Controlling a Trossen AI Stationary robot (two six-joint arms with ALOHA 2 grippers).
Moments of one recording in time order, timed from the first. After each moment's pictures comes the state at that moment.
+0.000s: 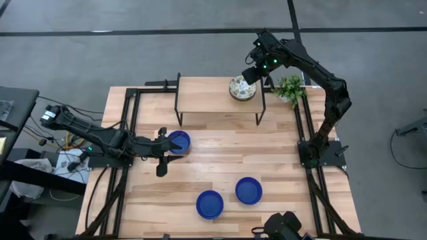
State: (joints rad) left arm -0.36 0.76 0.61 -0.19 -0.37 -0.17; right arm -0.78 1.74 1.88 -1.23 -0.15 0.12
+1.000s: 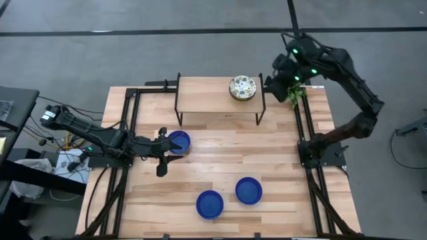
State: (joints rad) left arm -0.36 0.76 0.61 -0.18 -0.37 -0.16; right arm -0.64 1.38 1.88 -1.40 -0.30 -0.09
